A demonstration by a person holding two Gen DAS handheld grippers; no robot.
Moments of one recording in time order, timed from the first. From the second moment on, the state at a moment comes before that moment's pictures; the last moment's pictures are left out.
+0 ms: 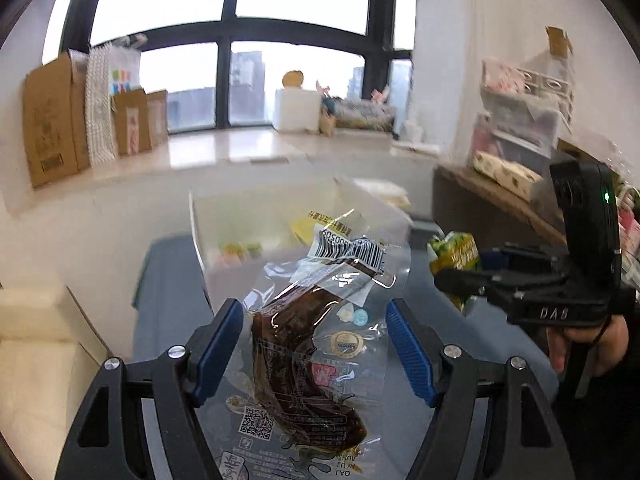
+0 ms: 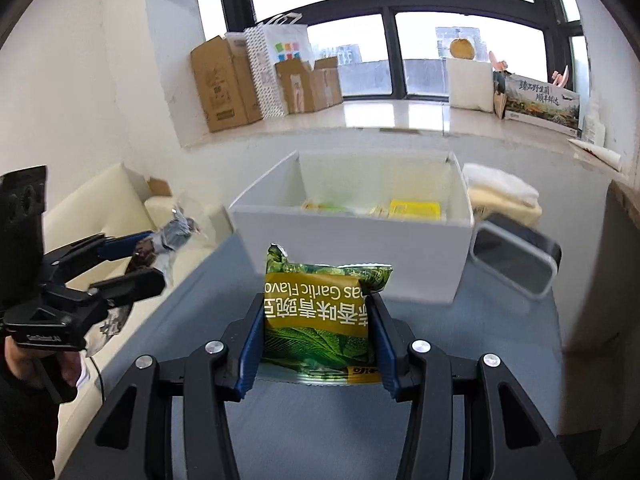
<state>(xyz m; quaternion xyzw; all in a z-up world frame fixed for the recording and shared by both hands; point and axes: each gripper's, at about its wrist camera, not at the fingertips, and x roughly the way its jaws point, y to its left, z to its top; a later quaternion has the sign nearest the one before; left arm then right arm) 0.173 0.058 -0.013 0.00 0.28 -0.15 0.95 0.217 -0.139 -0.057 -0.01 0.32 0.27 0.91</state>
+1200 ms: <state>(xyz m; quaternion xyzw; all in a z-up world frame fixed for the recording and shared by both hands) 0.287 0.051 0.002 0.00 0.26 0.02 0.97 0.317 -0.131 -0.028 -0.01 0.29 0.17 0.94</state>
